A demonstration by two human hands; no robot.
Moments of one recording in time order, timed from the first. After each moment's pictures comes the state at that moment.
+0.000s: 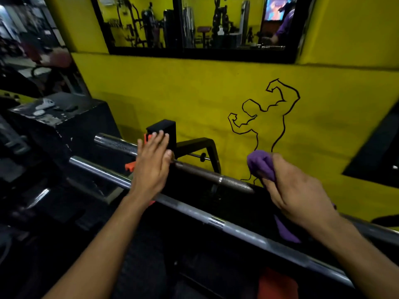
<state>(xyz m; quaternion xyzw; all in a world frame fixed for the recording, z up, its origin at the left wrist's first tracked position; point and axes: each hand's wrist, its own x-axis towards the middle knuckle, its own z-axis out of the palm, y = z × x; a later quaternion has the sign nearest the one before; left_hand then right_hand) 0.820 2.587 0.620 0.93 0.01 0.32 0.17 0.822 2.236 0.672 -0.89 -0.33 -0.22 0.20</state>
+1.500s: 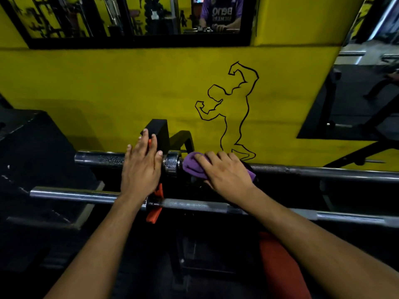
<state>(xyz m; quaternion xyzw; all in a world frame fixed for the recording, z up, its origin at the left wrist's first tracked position) 0.855 2.688 0.605 0.98 -0.04 0.18 0.09 0.837 2.434 0.616 -0.94 -0.27 -0.20 -0.06</state>
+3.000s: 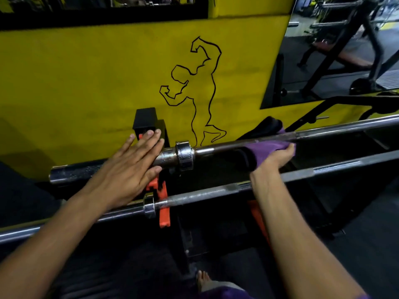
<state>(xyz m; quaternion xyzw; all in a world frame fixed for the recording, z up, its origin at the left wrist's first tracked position) 0.888 2.773 0.619 0.90 -0.43 0.12 -0.02 0.830 2.464 0.634 -0.15 0.27 -0.34 0.89</state>
